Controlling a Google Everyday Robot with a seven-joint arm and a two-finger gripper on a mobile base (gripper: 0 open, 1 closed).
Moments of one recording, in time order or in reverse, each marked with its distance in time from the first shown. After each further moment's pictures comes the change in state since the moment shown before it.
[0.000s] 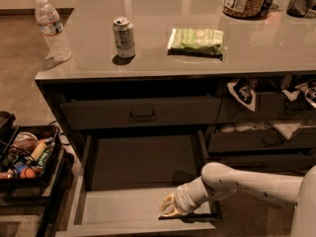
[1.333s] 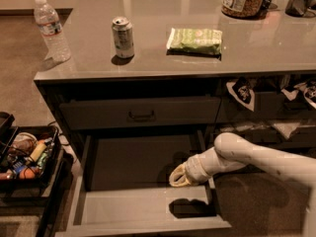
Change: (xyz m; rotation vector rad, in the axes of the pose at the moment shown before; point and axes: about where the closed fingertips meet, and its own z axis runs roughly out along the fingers) arm -0.018 -0.068 -0.090 0.071 0.039 -0.030
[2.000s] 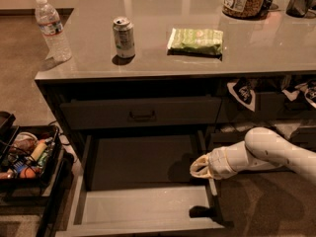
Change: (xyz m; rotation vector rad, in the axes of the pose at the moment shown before) arm -0.001 0.002 -0.107 0.177 0.092 0.041
